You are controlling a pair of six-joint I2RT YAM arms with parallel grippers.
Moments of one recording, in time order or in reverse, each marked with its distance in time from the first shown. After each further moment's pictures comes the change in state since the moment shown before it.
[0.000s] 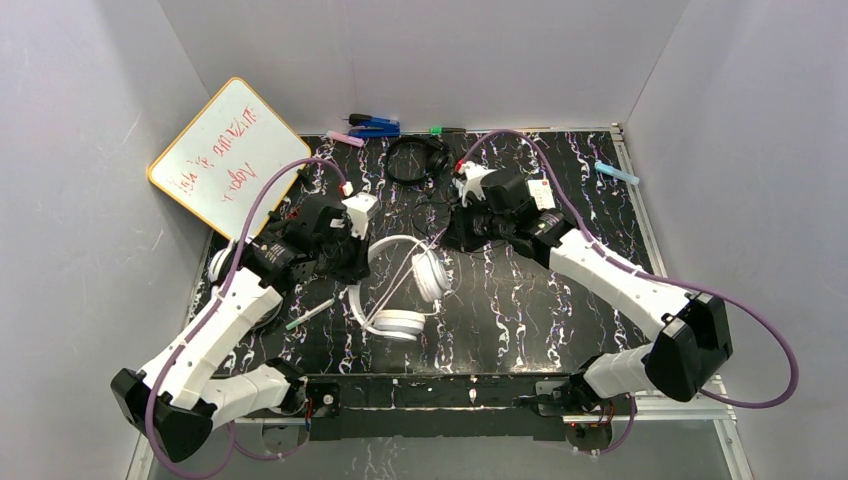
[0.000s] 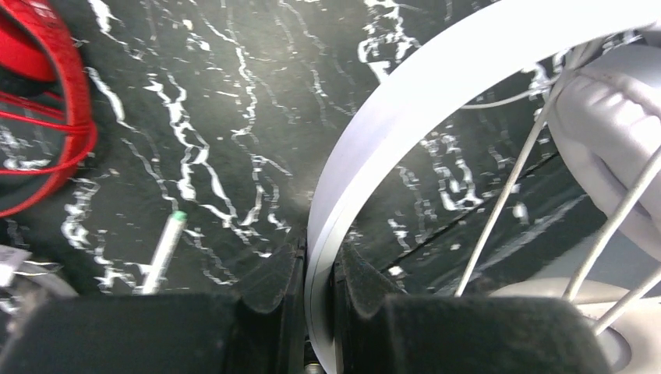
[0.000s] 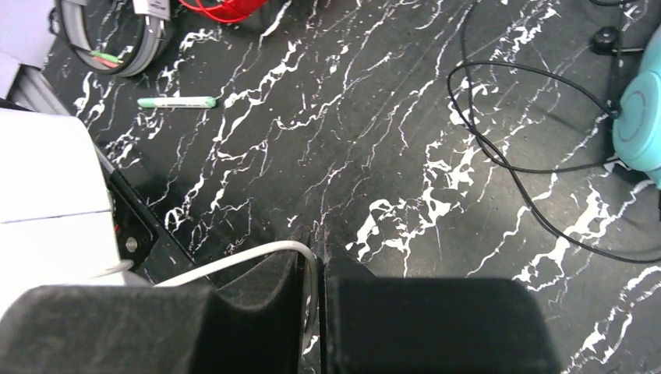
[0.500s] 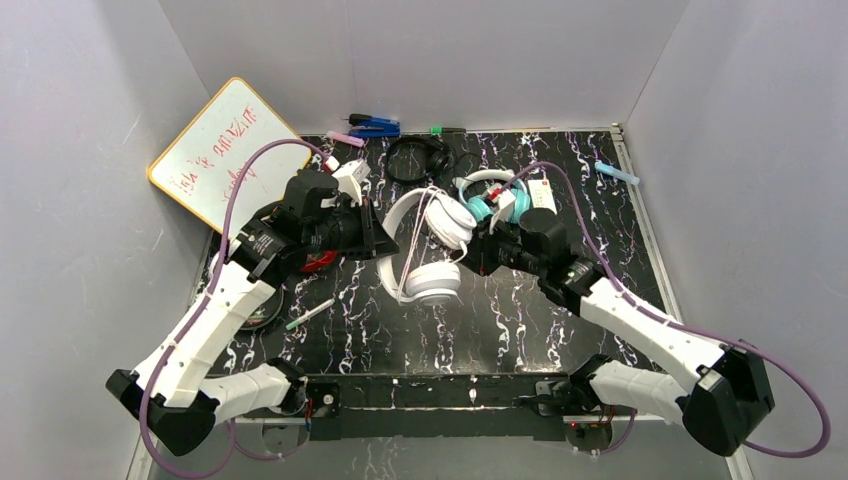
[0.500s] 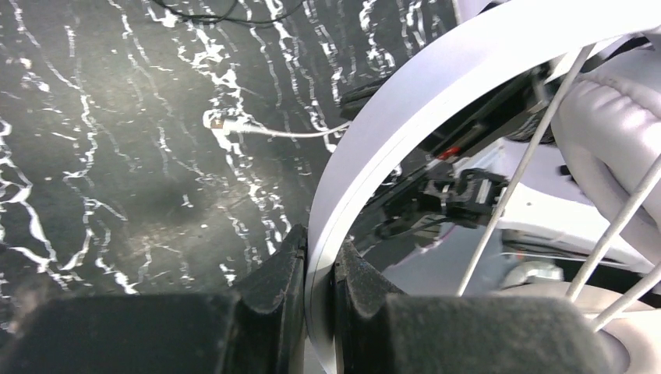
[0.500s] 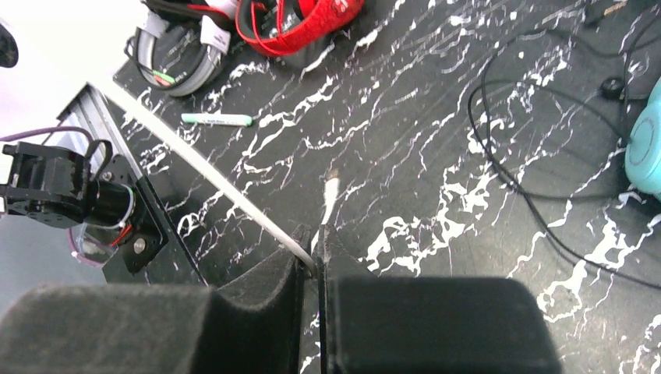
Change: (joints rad) left arm -0.008 0.034 0.165 0.096 0.188 -0.450; right arm -0.026 -0.291 -0.401 0.367 -0.095 0.006
